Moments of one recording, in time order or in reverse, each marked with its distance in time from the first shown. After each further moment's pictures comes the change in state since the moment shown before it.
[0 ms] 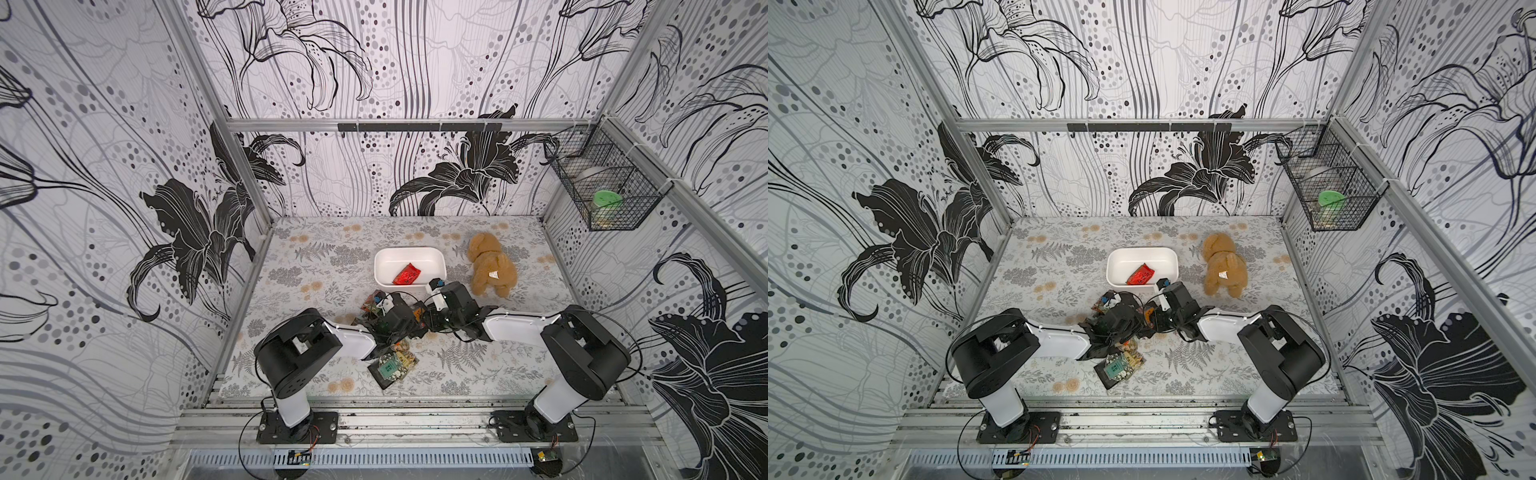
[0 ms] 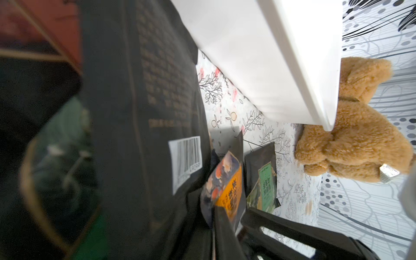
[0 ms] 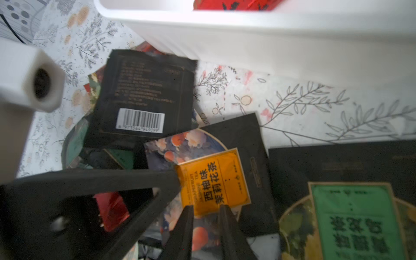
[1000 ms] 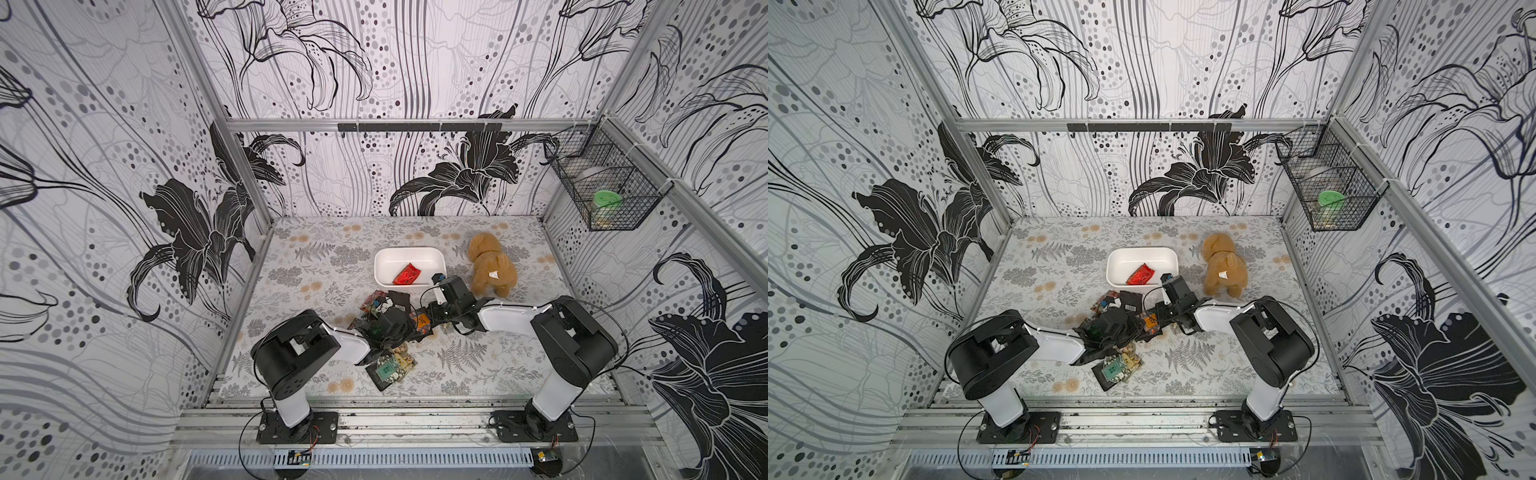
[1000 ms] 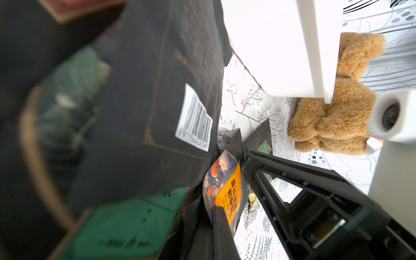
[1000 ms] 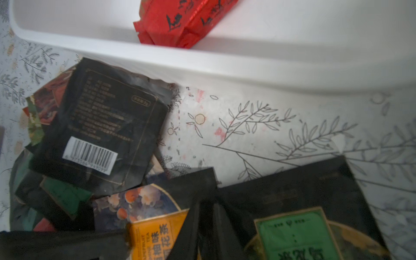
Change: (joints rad) left arm 0.012 -0.023 -0.088 0.124 0.123 0.003; right arm -0.046 0.102 0.097 -0.090 0.071 -0.008
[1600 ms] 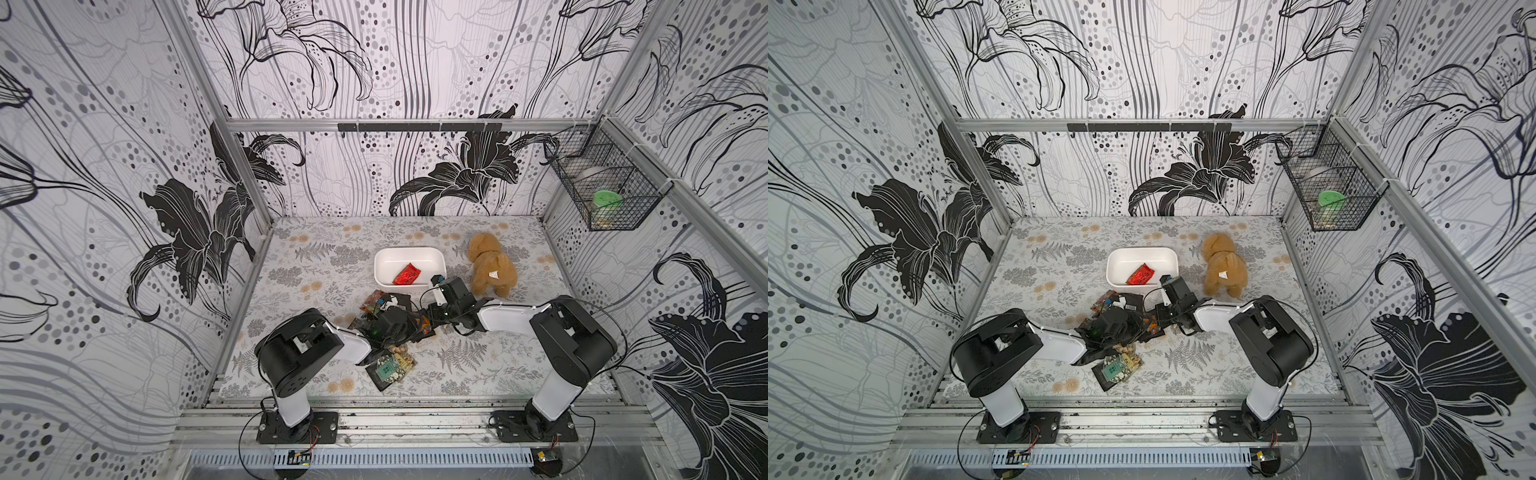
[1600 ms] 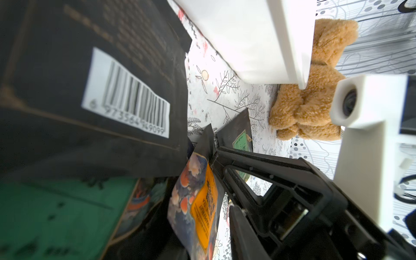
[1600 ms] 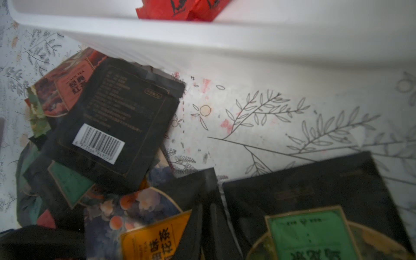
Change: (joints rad) left arm 0.000 0.031 0.005 0.100 0.061 0.004; right arm 0.000 0.004 -0.002 -0.004 -0.039 0.000
